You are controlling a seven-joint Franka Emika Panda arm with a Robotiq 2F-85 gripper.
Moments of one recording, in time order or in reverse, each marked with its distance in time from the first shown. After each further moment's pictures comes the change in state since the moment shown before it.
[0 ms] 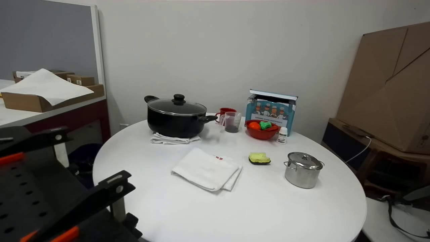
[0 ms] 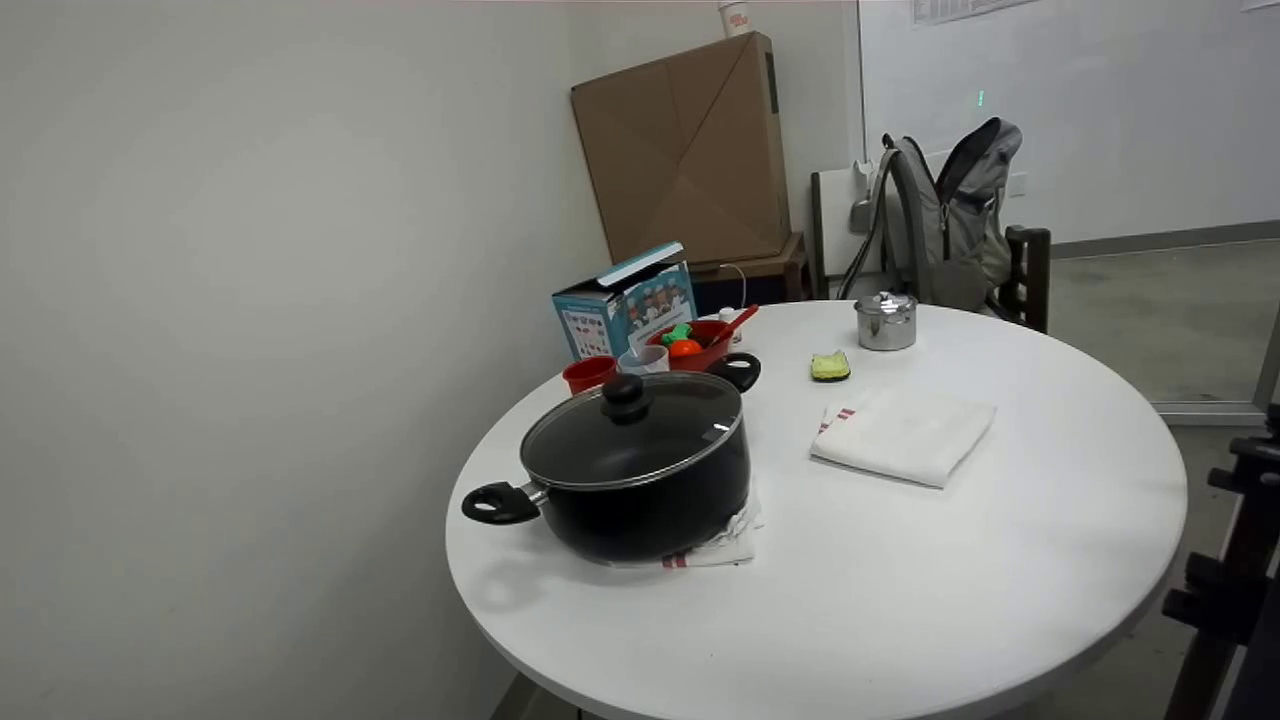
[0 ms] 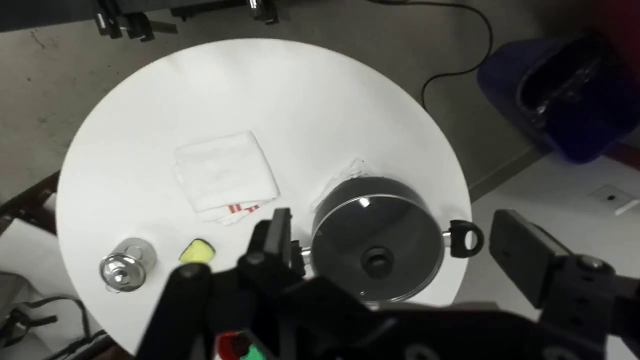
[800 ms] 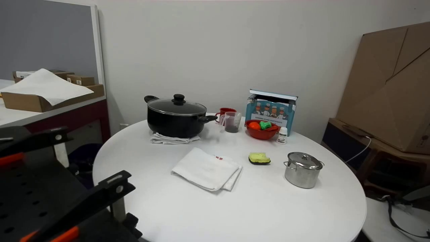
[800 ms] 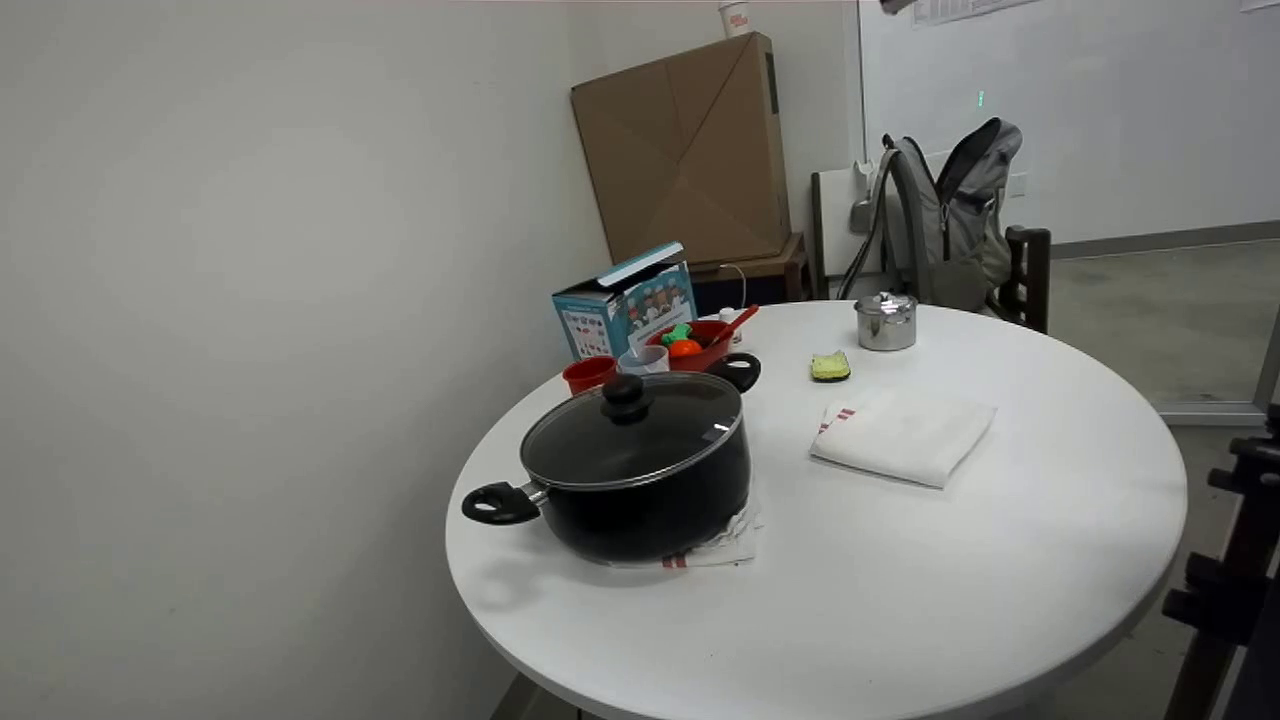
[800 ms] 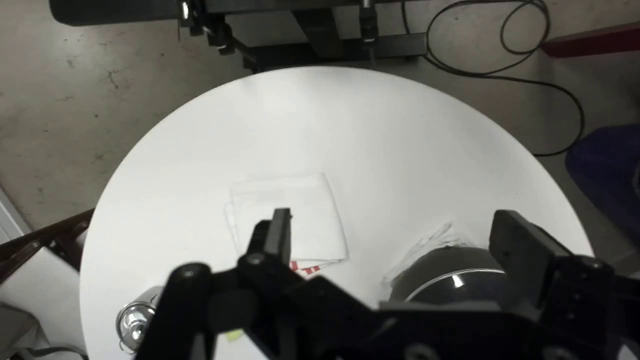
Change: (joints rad) arm -0.056 0.323 -0.107 -0.048 -0.185 0.107 -0.167
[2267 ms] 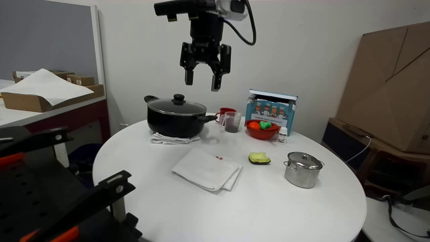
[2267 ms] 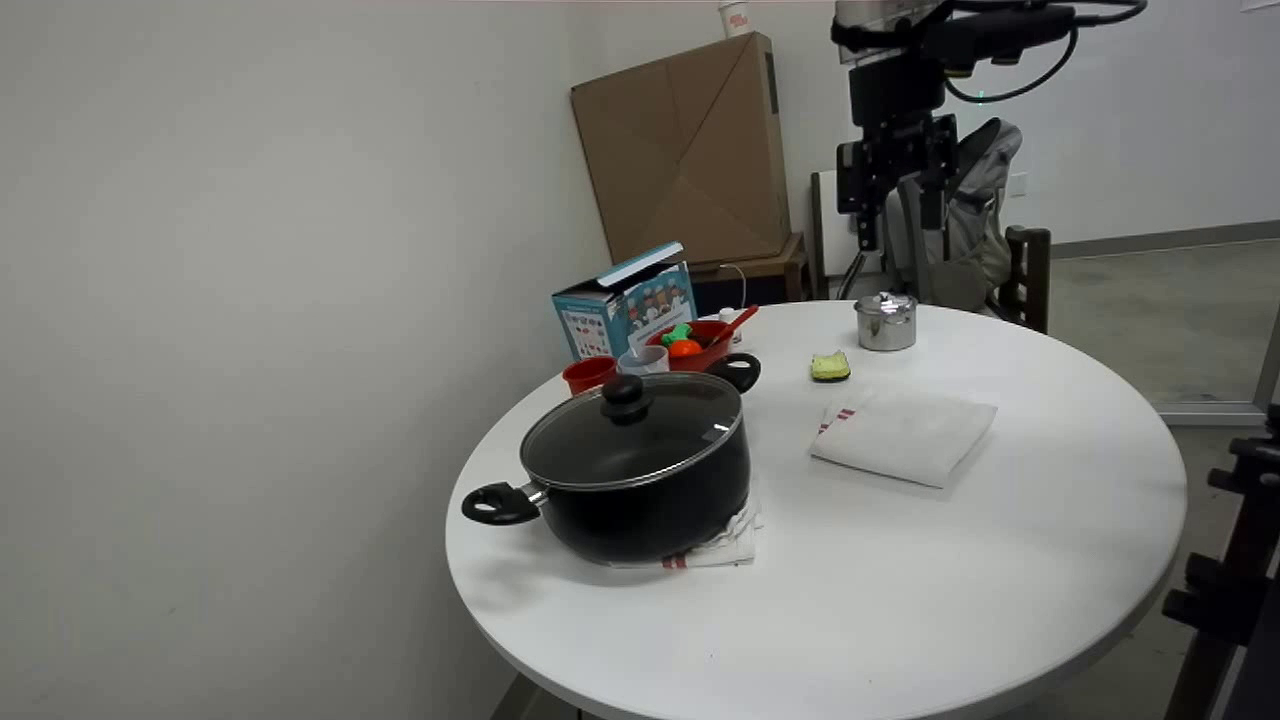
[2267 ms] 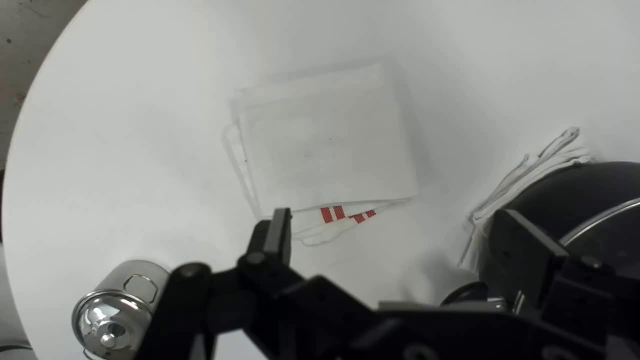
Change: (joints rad) arm -0.077 0.449 -0.228 -0.069 -0.005 0.698 -0.249
